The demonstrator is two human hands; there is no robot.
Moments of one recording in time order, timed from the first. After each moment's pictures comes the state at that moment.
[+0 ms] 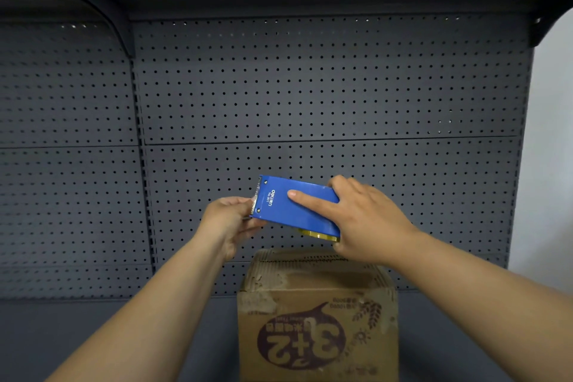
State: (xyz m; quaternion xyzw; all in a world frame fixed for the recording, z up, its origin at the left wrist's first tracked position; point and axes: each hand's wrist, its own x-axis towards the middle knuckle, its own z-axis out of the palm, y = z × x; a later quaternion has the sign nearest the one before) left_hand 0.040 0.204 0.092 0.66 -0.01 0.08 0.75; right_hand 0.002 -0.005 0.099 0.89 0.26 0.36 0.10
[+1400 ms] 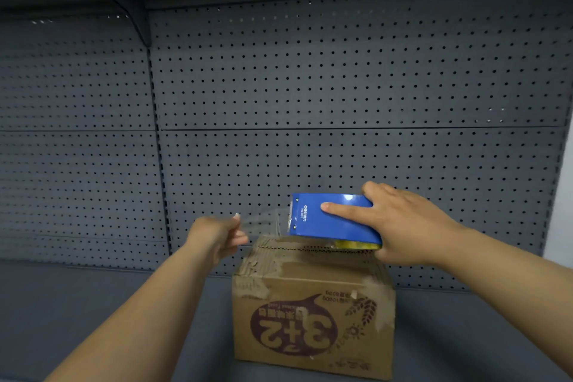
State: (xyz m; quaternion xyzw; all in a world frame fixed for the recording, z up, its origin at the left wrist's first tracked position) left_hand 0.048 0.216 0.048 0.68 0.14 0.11 0.71; right_hand 0.009 -0.069 0.091 0.91 0.29 0.28 0.13
